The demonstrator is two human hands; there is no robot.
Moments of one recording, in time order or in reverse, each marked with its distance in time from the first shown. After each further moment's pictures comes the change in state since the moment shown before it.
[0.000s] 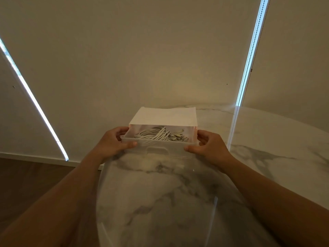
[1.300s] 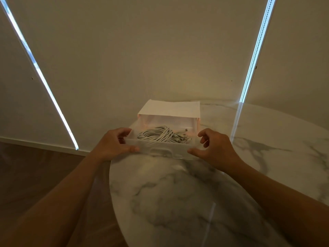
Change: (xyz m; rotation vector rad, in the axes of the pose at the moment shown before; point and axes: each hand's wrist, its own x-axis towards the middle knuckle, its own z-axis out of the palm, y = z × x) left_hand -0.078 0.018 -0.012 0.164 -0.013 0.046; right_hand -0.062 -0.029 -0.005 -0.501 0.036 -0.193
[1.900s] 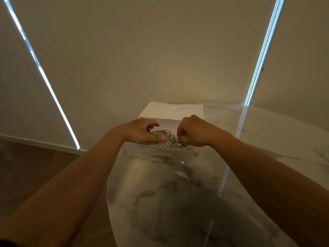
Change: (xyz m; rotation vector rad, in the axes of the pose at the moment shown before) left_hand 0.063 0.072 0.024 0.446 -0.421 -0.025; right_hand 0.085 -0.050 -0.003 -0.376 -0.405 -0.309
